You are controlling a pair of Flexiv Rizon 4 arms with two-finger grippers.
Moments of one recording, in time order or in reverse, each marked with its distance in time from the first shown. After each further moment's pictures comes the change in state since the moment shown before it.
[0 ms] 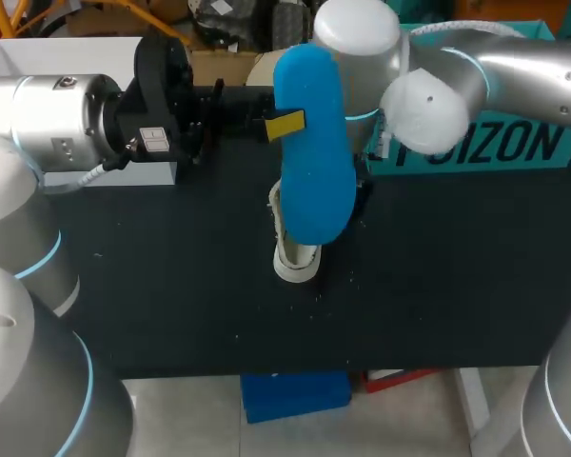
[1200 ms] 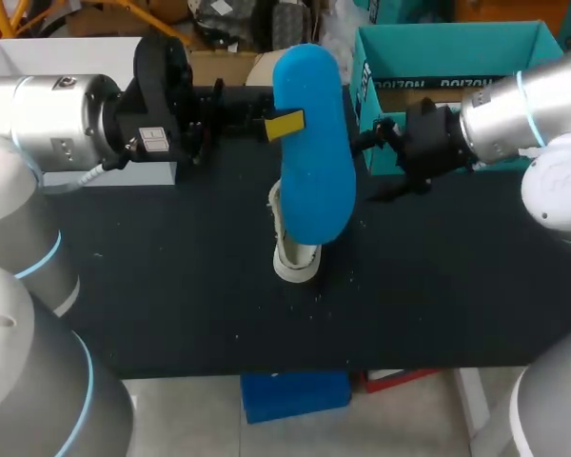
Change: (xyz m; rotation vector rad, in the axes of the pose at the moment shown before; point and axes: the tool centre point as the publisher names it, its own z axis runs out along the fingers) left arm 0.000 0.000 0.000 0.000 0.000 0.000; right arm -0.024 -0.005 -0.110 0.081 0.858 -0.070
